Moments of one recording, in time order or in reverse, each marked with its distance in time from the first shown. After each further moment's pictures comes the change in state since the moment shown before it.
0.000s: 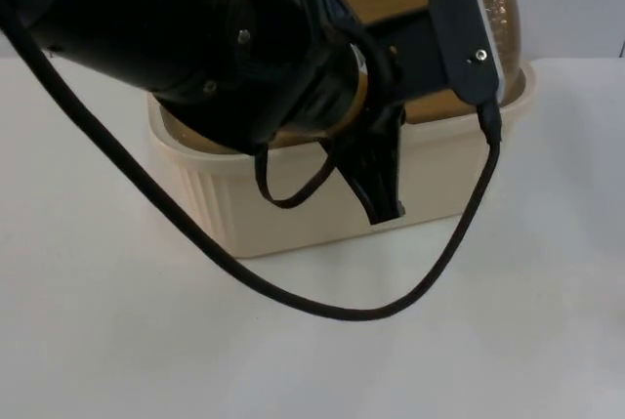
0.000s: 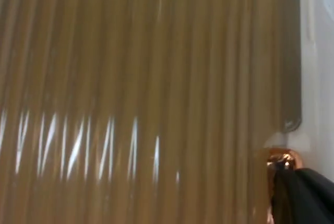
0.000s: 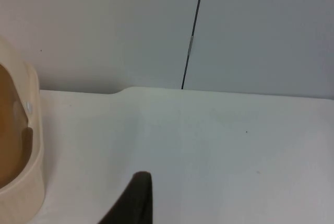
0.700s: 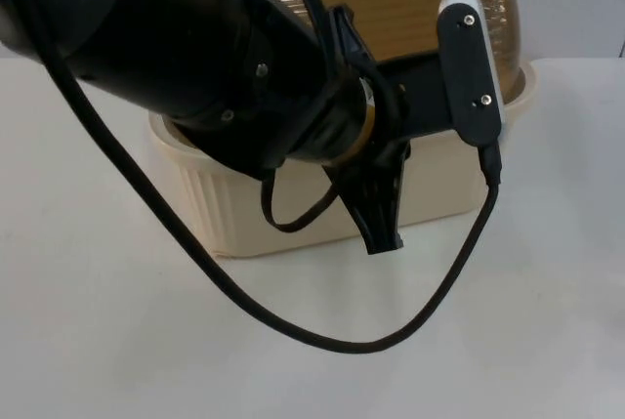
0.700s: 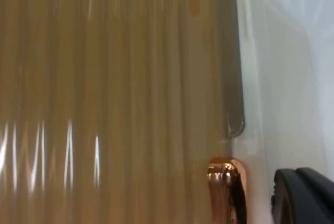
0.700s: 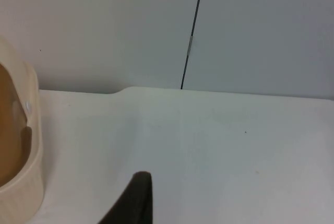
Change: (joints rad) right arm 0.000 0.000 0.000 -0.004 -0.002 0.000; left arm 0.002 0.048 0.000 0.004 -0.034 0.042
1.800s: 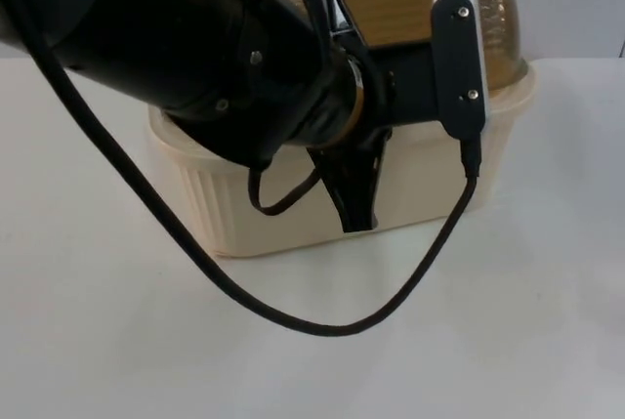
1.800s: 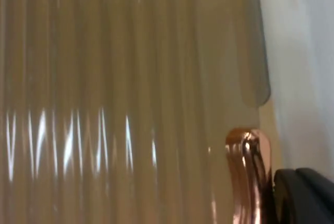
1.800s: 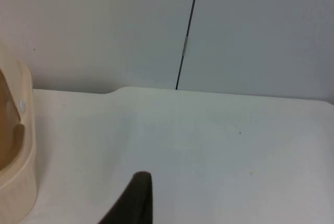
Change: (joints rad) right arm 0.000 0.000 0.000 -0.020 0.000 0.002; left arm 0.000 -0.018 0.000 -0.010 0.097 0.107
